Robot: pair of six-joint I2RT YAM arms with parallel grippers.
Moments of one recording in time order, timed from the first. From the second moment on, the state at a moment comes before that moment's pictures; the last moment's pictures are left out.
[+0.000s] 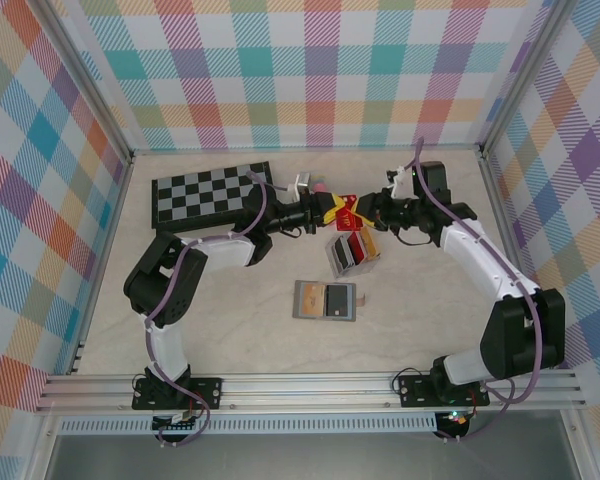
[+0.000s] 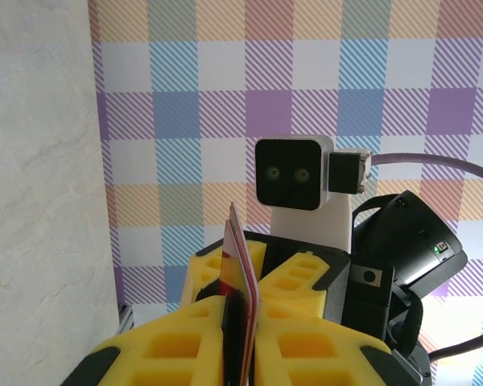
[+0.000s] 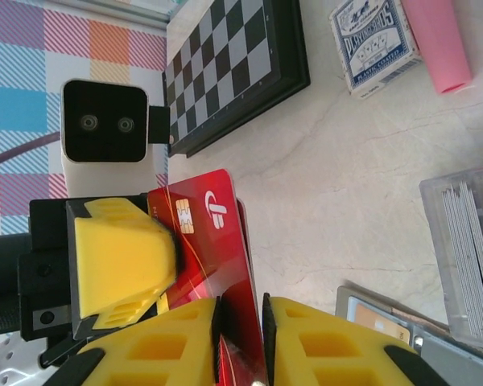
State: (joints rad) left arm -0.58 1.89 1.08 0.89 0.75 -1.59; right arm 0.23 1.42 1.12 -0.42 -0.73 0.76
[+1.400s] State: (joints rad) left arm -0.57 1.70 0.91 0.39 0.61 -1.28; right arm 0.34 1.51 1.12 -0.58 -0.31 0.51
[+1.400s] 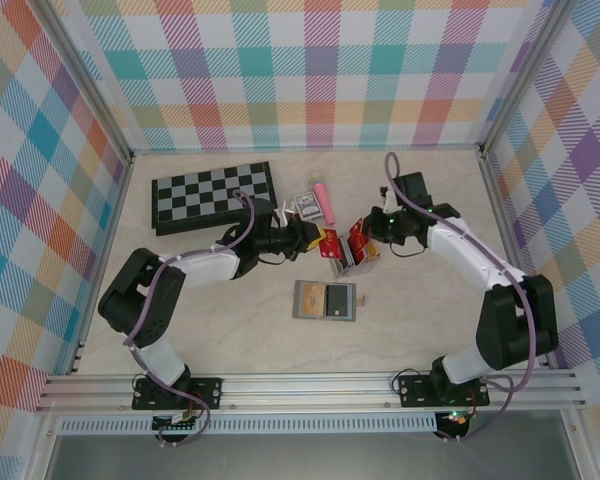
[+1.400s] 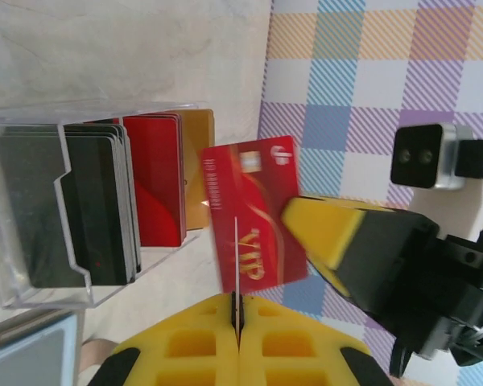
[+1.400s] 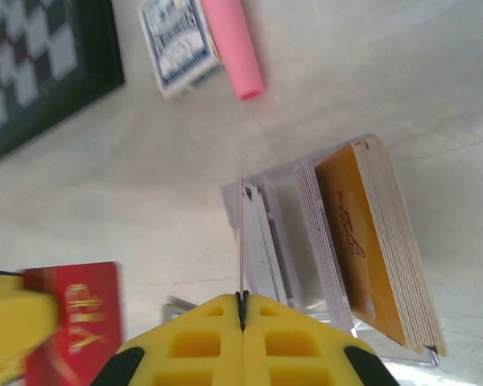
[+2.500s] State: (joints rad) left arm -0.57 1.69 0.91 0.28 0.60 -1.20; right arm 0.46 1.52 1.11 -0.53 -0.05 0.33
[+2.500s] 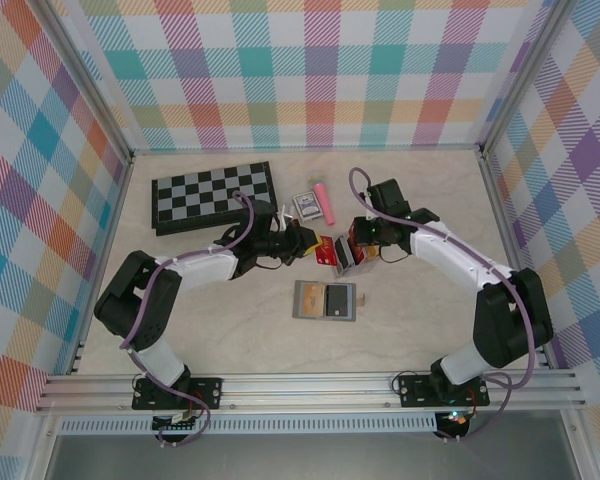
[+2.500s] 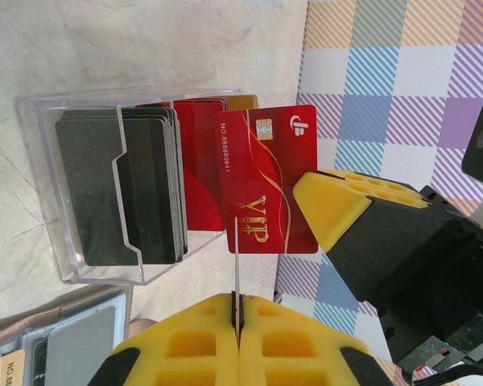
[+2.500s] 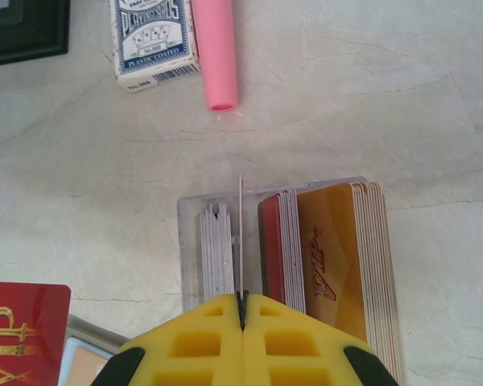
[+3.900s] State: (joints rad) left arm -0.57 1.70 0.91 0.46 0.65 -1.27; right arm 0.33 1.38 1.02 -0.46 -0.49 0.59
